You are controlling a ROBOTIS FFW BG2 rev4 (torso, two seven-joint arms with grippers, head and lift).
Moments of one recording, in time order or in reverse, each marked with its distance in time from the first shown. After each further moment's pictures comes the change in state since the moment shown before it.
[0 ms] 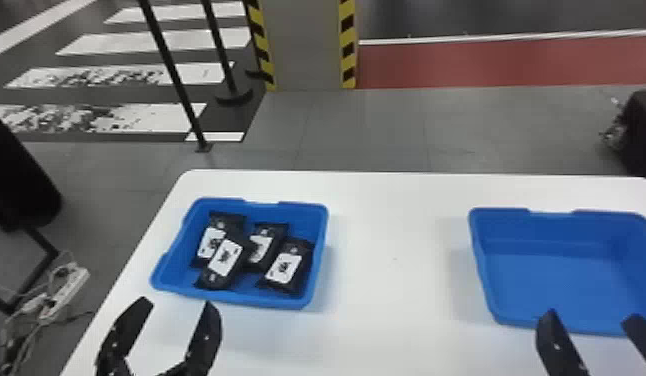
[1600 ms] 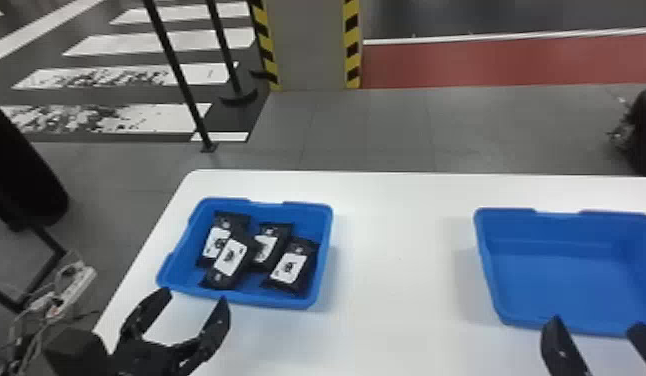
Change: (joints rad) left arm -0.156 0.052 0.104 0.002 -0.109 0.403 -0.052; right arm 0.006 0.000 0.003 0.015 -0.019 0.000 0.003
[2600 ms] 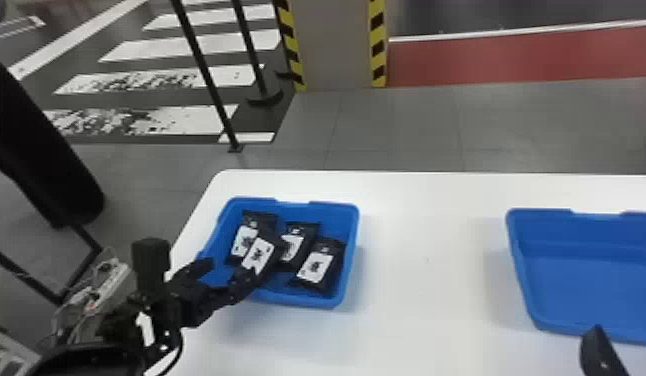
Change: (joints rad) left arm -0.435 0.101 0.077 0.238 -0.173 0.467 -0.249; right arm 0.007 0.000 0.000 0.000 -0.007 0.000 0.002
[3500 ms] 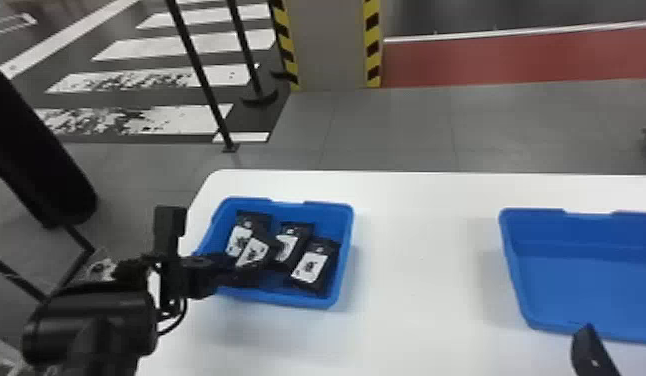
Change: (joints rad) left arm -0.249 0.048 -0.058 0.152 -0.163 0.305 -0.196; right arm -0.003 0.000 0.000 0.003 -0.001 0.000 0.000
